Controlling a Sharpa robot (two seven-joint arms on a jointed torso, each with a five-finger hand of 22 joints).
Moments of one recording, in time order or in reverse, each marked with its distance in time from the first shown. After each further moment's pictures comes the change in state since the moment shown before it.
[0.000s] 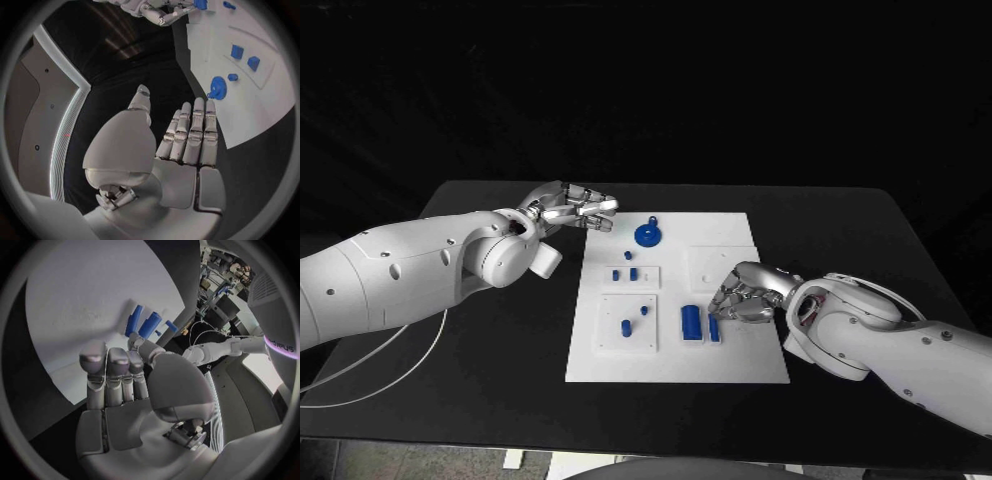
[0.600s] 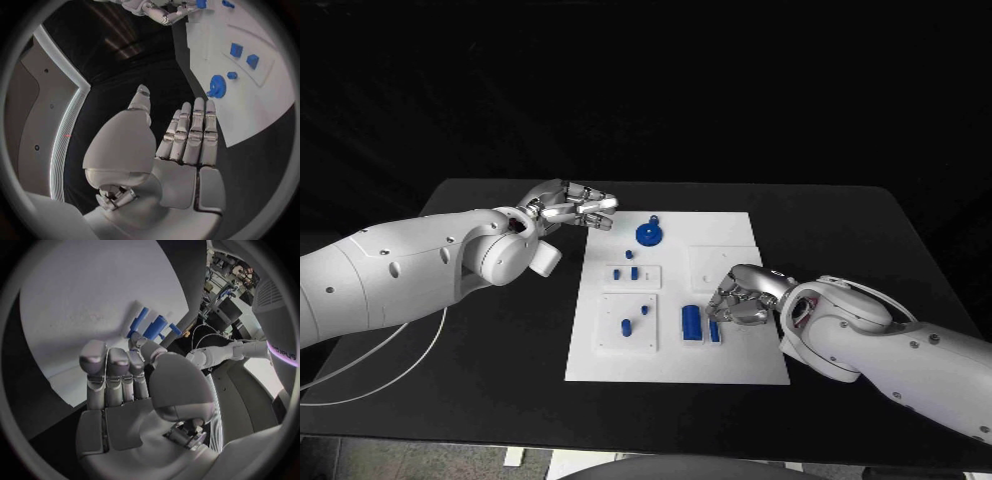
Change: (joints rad) left arm 0.000 -0.002 0.000 0.001 -0.001 0.000 -0.002; left_hand 0.000 0.000 0.000 0.000 0.000 0.000 0.000 0.000 0.000 0.000 0.000 0.000 0.000 0.000 0.000 0.000 0.000 0.000 0.000 0.000 0.000 0.000; right arm -0.020 0.023 0.003 -0.018 -0.047 -0.007 -0.019; right_hand -0.010 -0.003 0.024 -0.015 -0.001 0.029 -0.007 0.003 0.006 0.007 -0.007 0.009 0.007 0.000 0.000 0.010 0.004 0.000 0.000 0.000 0.010 0.000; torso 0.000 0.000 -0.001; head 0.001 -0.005
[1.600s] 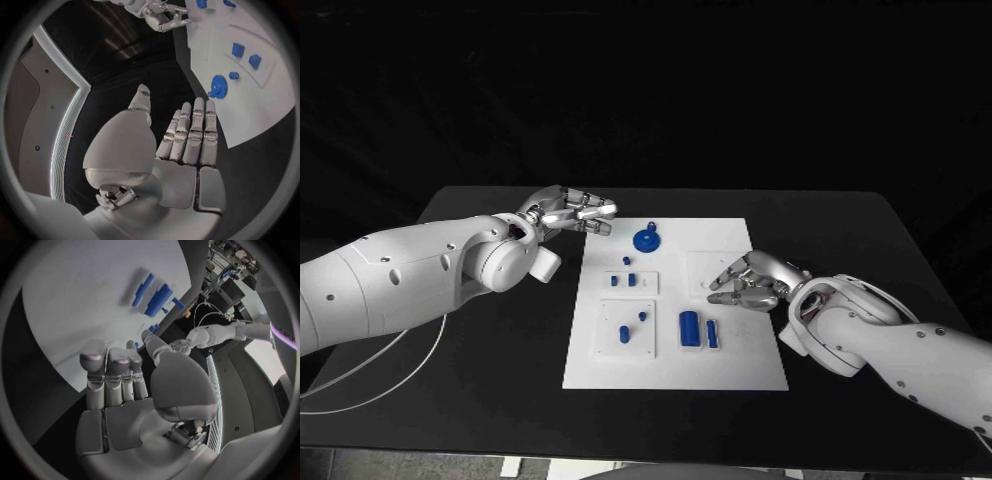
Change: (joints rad) left arm 0.000 0.008 0.000 -0.008 0.003 -0.008 0.008; left_hand -0.007 0.027 -0.005 -0.026 0.000 0.009 -0.001 0.000 0.000 0.000 0.000 0.000 0.000 0.002 -0.002 0.000 0.000 0.000 0.002 0.002 0.000 0.001; right arm -0.011 -0.006 0.059 -0.058 0.172 -0.148 0.085; right_hand -0.020 -0.083 -0.257 0.223 0.100 -0.142 0.023 -0.001 -0.005 -0.029 0.018 -0.059 -0.040 -0.001 0.006 -0.014 -0.005 0.016 0.000 0.008 -0.028 0.000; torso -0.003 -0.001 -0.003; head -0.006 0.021
